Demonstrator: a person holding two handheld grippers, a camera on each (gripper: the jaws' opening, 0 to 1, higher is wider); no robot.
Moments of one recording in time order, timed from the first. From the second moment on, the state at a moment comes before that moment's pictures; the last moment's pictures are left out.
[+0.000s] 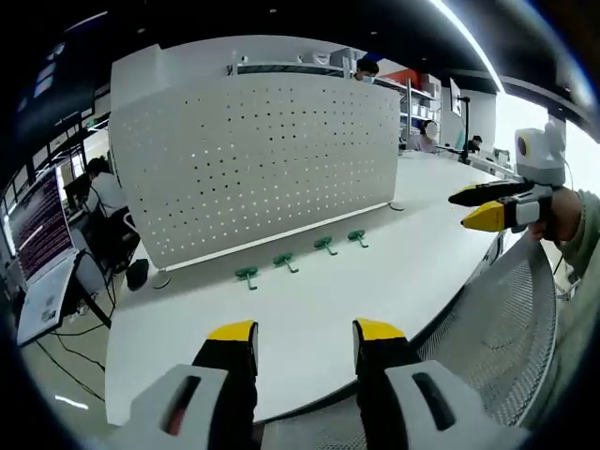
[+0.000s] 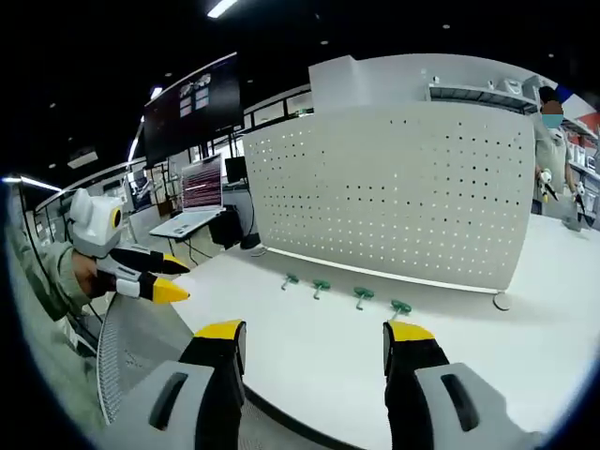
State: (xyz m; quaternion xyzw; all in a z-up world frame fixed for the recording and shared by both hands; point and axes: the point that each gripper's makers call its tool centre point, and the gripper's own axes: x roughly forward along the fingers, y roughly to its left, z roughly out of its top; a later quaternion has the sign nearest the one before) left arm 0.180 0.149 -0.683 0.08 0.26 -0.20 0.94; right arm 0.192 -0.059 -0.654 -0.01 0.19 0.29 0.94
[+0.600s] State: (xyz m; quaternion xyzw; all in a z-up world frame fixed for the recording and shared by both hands) left arm 0.178 0.149 -0.681 0.08 0.26 -0.21 0.94; right arm 0.191 -0.056 -0.653 -0.01 0.19 0.30 0.94
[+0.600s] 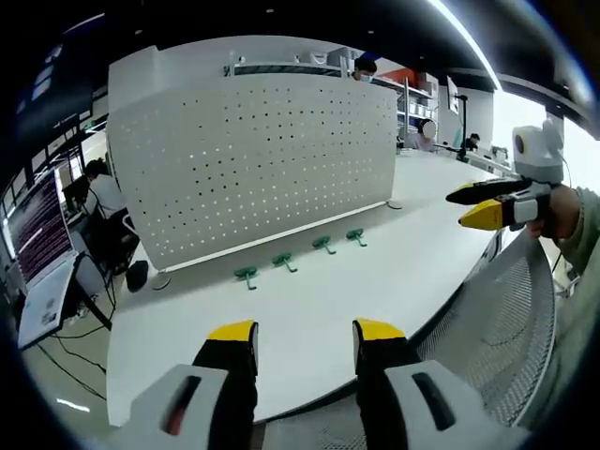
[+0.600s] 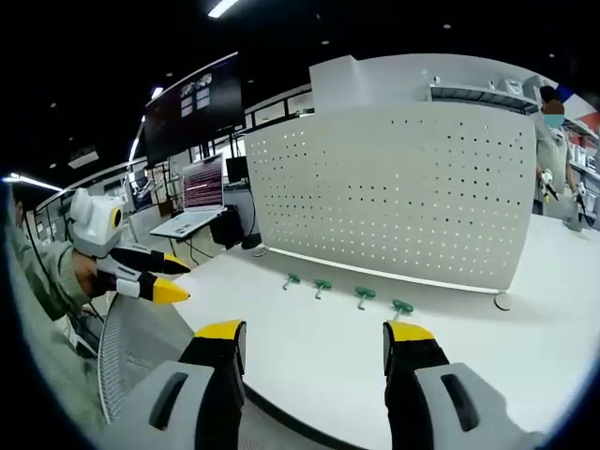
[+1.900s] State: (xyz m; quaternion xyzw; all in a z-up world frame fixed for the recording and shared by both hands) left arm 0.205 0.157 -0.687 0.08 0.27 -0.21 0.94; right arm 0.204 -0.055 -0.659 -0.01 0.20 0.30 0.93
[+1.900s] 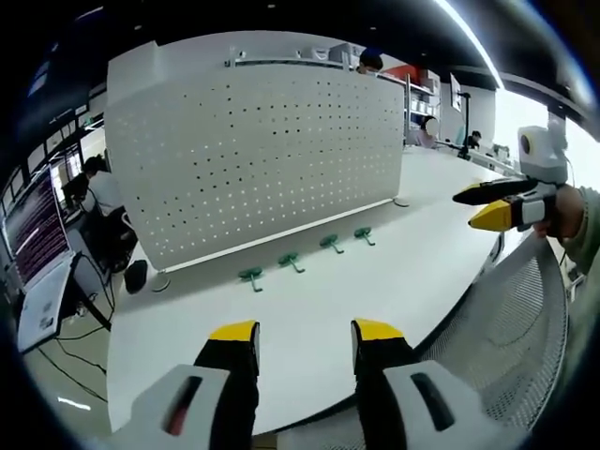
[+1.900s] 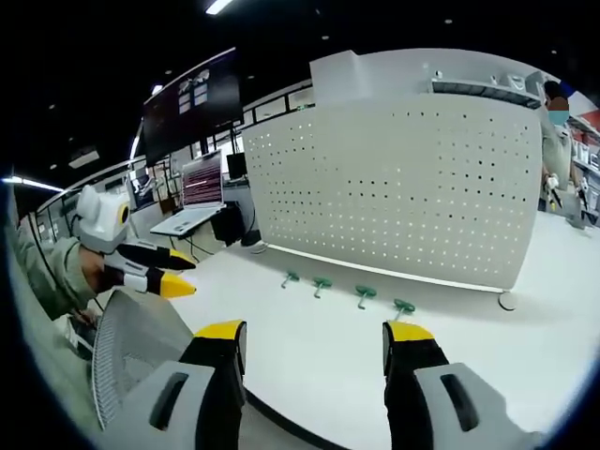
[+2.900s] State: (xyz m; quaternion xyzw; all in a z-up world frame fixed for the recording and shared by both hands) left arm 0.262 0.177 -0.697 0.14 0.28 -0.25 0.92; right arm 0.209 -0.047 -0.676 0.00 0.23 0.30 0.93
